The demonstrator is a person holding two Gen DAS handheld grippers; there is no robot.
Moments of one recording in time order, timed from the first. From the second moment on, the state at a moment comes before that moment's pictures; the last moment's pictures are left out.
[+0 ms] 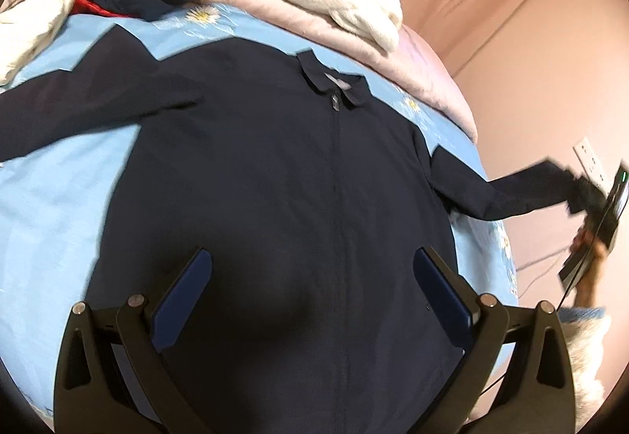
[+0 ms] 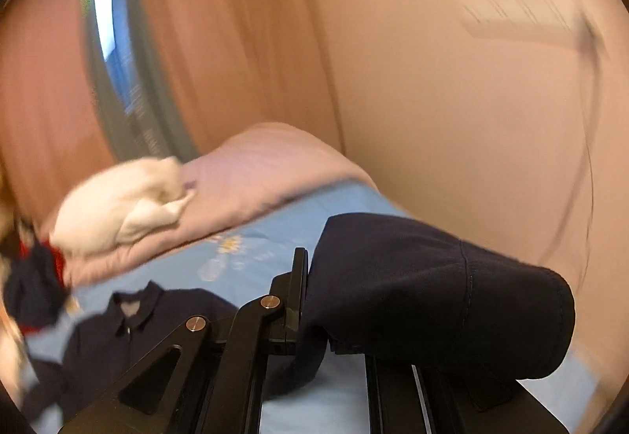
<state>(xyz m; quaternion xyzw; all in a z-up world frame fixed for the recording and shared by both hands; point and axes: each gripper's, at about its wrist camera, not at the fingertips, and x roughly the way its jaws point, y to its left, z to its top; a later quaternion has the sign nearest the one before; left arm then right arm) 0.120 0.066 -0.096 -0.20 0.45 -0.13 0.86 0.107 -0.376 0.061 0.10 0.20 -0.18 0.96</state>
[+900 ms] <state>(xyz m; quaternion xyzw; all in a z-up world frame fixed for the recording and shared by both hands) 0.174 0.133 -0.121 -0.26 0.44 -0.12 0.85 0.216 -0.072 -0.110 -0.21 0.39 0.16 0.88</state>
